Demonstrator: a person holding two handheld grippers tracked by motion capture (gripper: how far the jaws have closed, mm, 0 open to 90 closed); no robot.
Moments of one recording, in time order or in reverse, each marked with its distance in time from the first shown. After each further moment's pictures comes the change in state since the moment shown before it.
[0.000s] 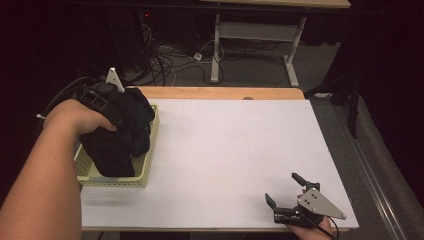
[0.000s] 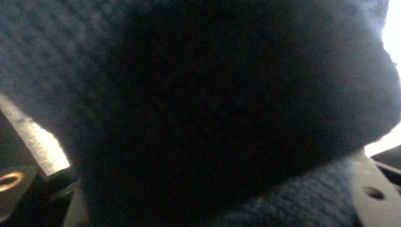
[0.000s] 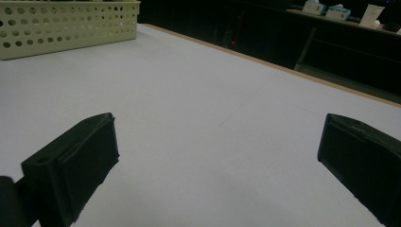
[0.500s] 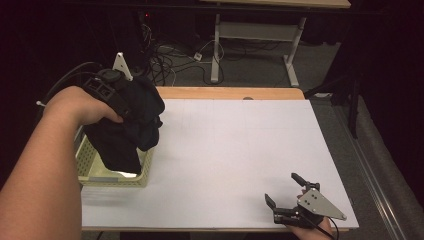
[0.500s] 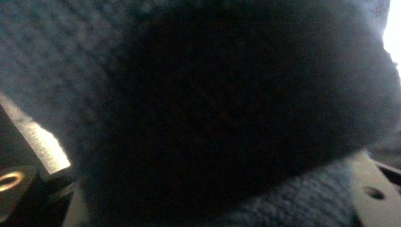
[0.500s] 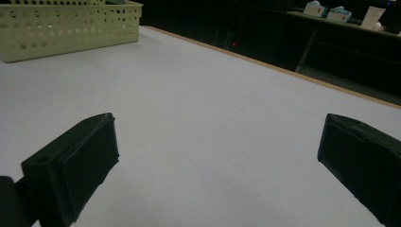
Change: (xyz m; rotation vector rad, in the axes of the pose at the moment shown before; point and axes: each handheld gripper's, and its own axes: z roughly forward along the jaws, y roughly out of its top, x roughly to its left) left arm -0.036 0.006 -0.042 -0.031 0.008 0.061; right arm 0.001 0.001 -0.001 -0.007 0.005 0.000
